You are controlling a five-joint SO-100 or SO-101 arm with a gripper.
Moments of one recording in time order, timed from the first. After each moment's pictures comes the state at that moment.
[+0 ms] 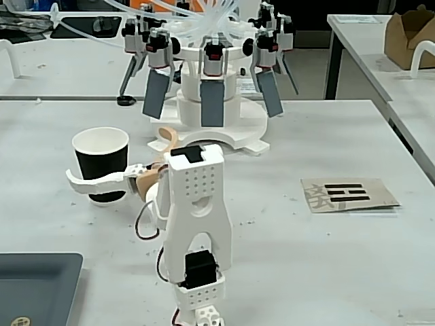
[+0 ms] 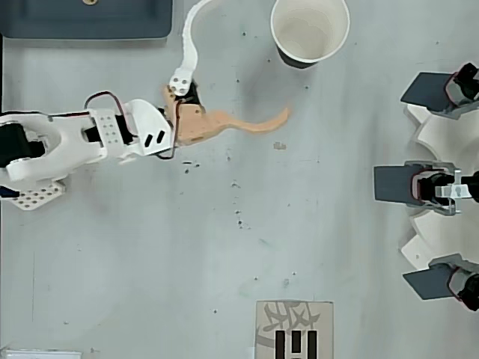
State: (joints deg) arm -22.8 87.7 144.9 -70.0 -96.9
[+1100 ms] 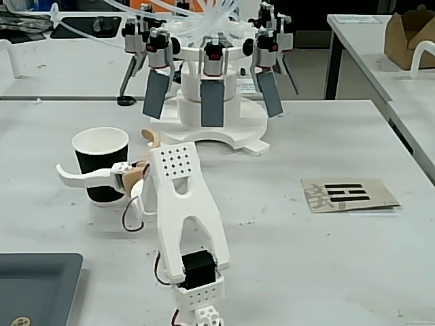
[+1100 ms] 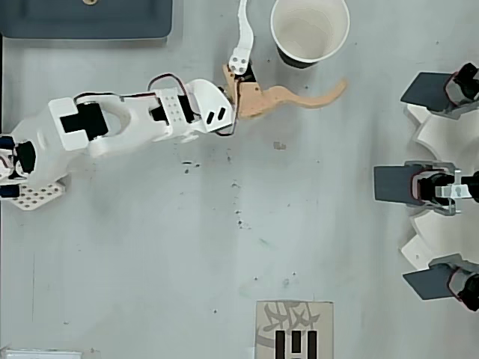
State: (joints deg) arm -24.5 52.4 104.9 -66.7 -93.0
